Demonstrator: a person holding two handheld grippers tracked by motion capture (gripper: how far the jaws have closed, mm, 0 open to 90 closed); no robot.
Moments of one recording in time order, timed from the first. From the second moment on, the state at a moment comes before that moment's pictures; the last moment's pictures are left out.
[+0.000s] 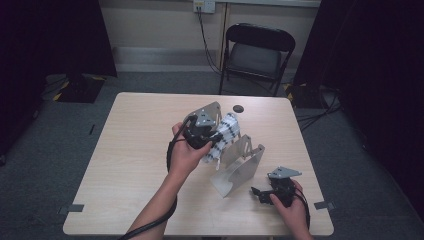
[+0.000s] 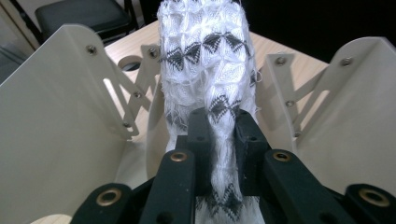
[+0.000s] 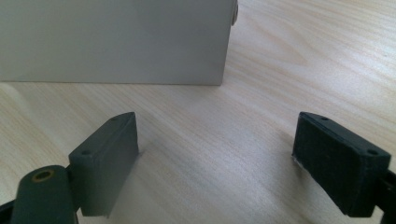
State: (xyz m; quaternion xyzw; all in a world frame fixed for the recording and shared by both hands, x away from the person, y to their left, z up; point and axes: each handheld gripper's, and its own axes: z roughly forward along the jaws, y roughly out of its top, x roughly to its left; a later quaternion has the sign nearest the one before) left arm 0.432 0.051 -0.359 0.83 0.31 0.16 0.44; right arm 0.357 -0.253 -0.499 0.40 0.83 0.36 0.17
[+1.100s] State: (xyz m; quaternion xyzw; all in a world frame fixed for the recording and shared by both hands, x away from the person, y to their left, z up) left arm 0.432 0.064 -0.471 0.84 0.38 0.08 0.37; right arm 0.356 -0.253 -0.499 0.40 0.83 0.36 0.17
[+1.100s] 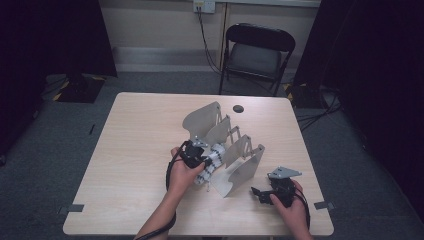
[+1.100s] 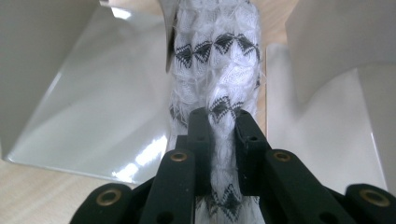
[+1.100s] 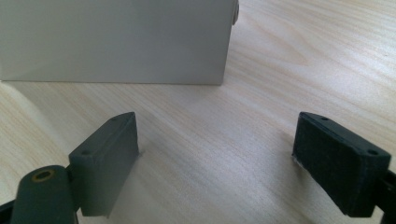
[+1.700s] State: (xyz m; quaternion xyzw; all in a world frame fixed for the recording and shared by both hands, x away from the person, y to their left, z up) left arm 0.426 0.059 -0.388 0.83 0.33 0.12 0.44; right arm 0.356 -0.253 -0.499 0.40 0.83 0.36 0.17
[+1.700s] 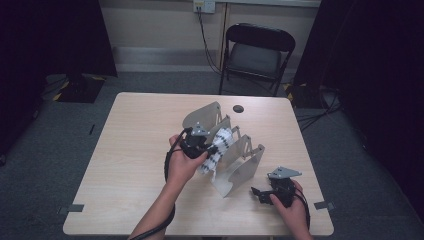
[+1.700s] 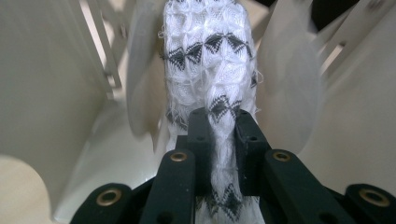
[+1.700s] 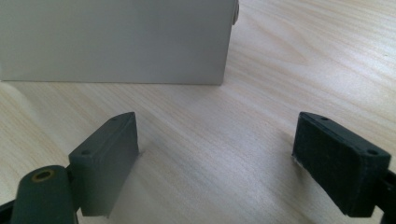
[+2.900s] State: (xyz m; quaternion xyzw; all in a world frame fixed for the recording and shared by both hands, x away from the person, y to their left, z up) left arm 0.444 0.033 -0.414 0.84 0.33 0.10 0.42; right arm 0.356 -0.253 -0.499 0.40 0.83 0.36 0.17
